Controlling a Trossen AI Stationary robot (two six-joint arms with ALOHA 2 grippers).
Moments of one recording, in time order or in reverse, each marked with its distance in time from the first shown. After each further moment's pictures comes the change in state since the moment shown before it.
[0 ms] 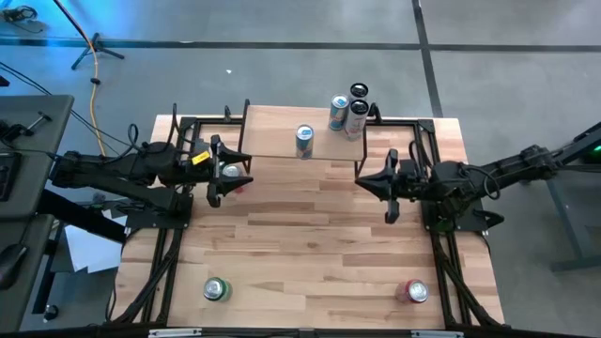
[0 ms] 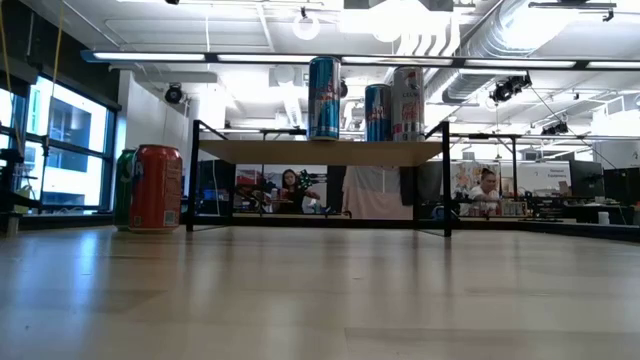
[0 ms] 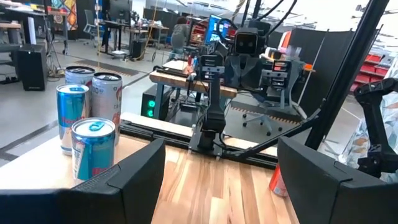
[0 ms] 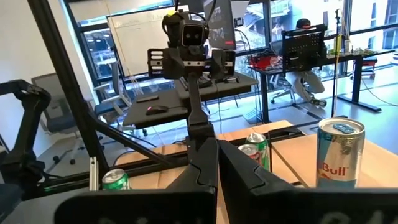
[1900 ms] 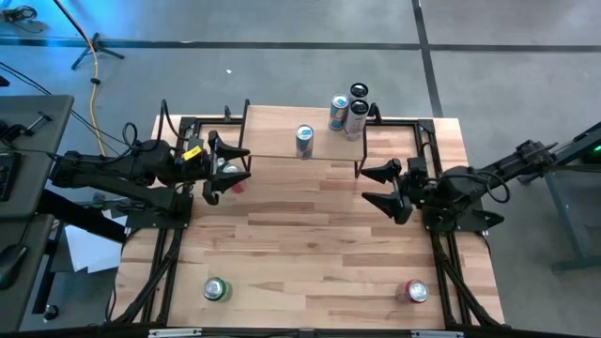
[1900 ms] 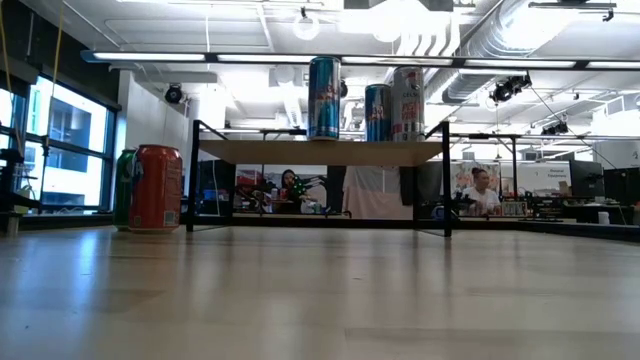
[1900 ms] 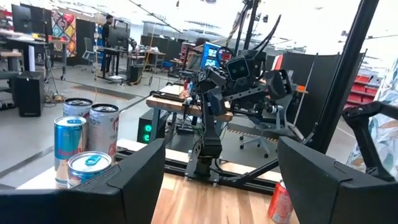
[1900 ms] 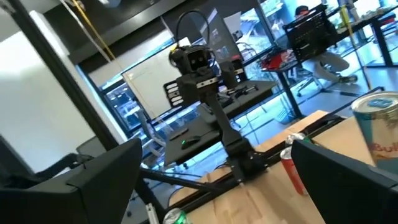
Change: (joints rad) left arm -0.001 0.000 0.000 0.114 0.001 0.039; right arm 0.125 0.002 -0.001 0.130 0.141 0.291
